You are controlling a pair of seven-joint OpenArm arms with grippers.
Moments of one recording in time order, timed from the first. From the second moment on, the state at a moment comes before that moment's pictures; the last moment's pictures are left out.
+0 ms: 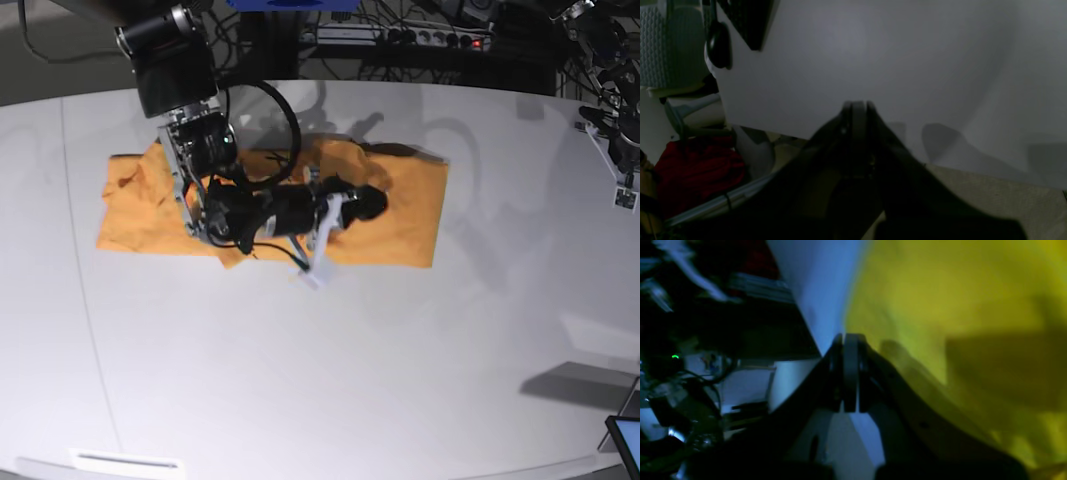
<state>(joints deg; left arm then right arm) 16.2 -21.1 -44.5 109.5 7.8 -40.7 57.9 9.5 -5.0 -15.2 80.5 56.6 17.0 -71.2</state>
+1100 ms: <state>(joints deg) 16.5 -19.3 -44.5 109.5 8.0 -40.7 57.9 14.4 -4.0 -15.2 74.0 39.1 16.9 -68.4</state>
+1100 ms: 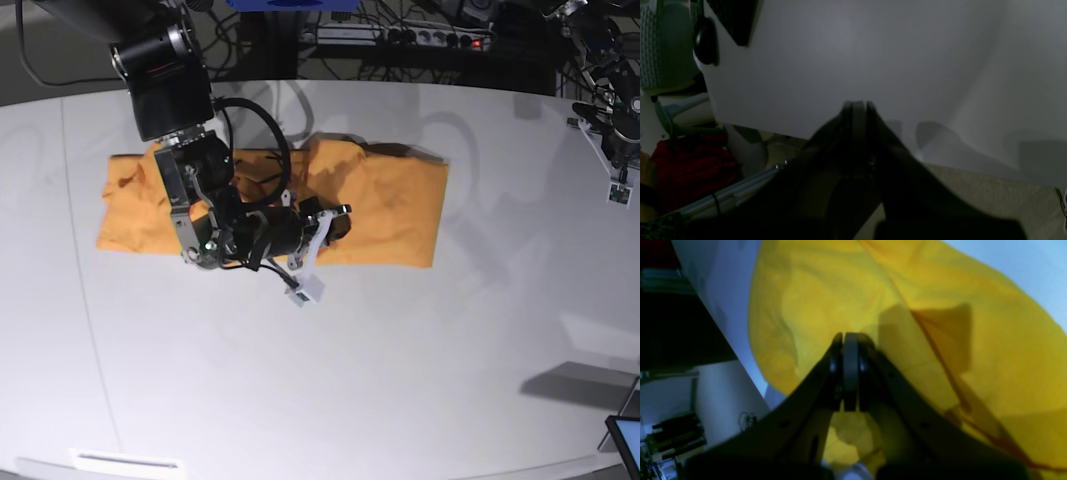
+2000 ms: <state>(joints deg) 16.1 -18.8 -44.5 109.6 7.4 -40.7 57.9 14.6 -3.6 -15.2 86.7 39.3 16.7 -71.9</state>
